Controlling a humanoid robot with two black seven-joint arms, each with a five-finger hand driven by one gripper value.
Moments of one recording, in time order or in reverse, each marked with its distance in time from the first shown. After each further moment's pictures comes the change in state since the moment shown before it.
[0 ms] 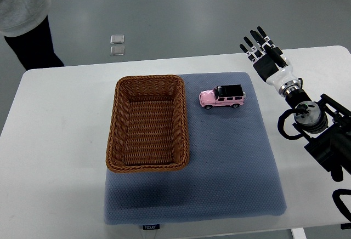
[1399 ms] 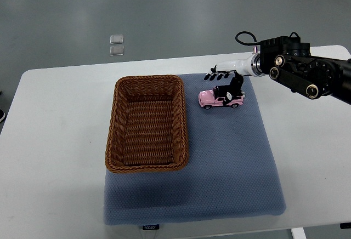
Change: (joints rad) left arm -0.001 0.000 0.008 -0.005 0.002 -0.005 0.000; right arm 0.498 -0.116 -0.877 0.103 -1.256 0.029 -0.216
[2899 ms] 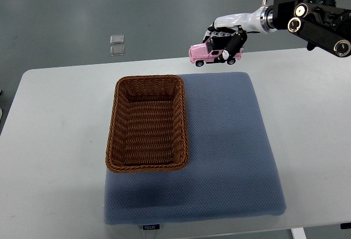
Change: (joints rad) left arm 0.000 0.000 -0.001 -0.001 0.001 0.000 0.000; right arm 0.240 -0.083 -0.002 0.136 0.136 0.060 0.024
